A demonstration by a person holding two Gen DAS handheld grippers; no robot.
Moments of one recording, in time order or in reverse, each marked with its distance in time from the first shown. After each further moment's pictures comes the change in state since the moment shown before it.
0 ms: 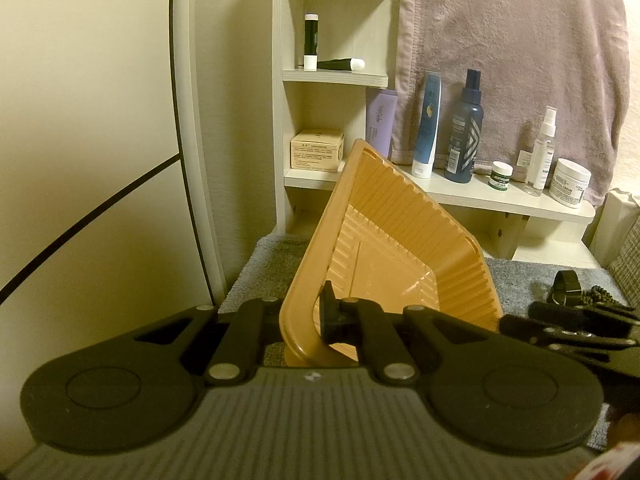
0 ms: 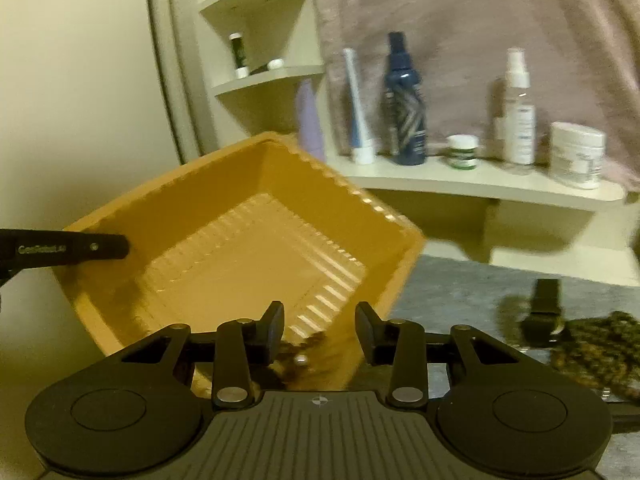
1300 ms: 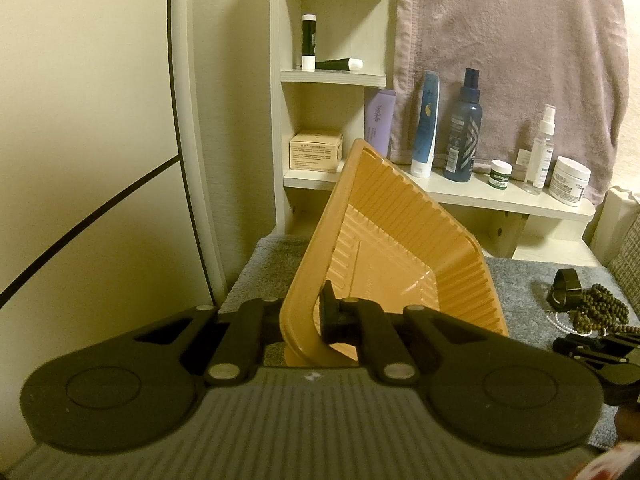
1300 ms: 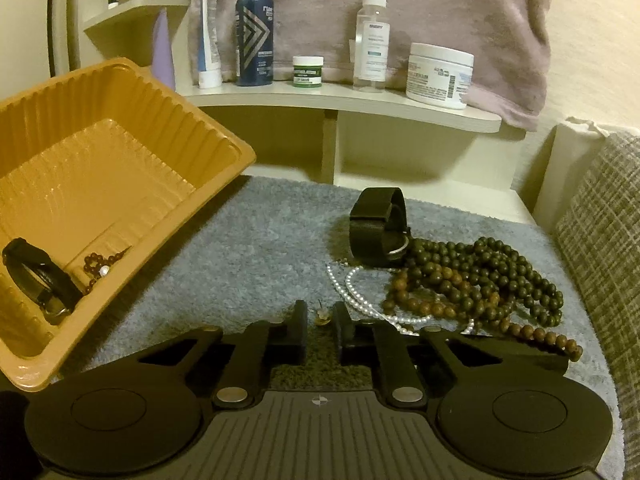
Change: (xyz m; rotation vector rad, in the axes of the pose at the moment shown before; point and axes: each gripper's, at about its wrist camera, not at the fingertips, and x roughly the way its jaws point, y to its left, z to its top) left arm 0.000 -0.001 0.000 0.009 0.000 0.001; right arm 0.008 -0.067 -0.044 -0.005 0.119 -0.328
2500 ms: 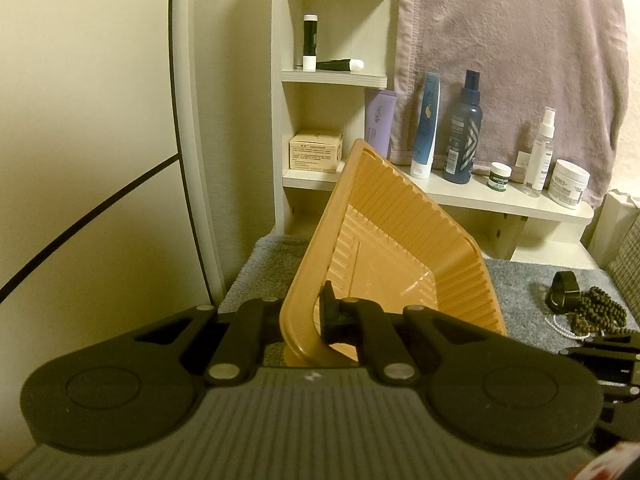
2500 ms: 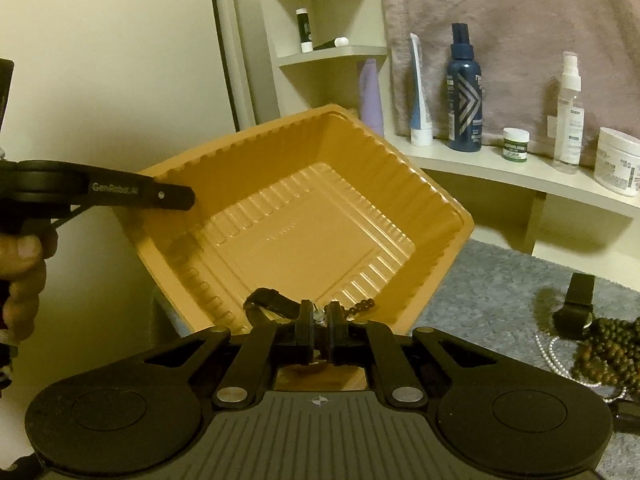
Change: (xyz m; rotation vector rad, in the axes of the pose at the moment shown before) left arm 0.000 0.000 -0.001 -0.006 -0.001 -0.003; right arm -0.047 0.075 0.027 -0.116 -0.065 0.464
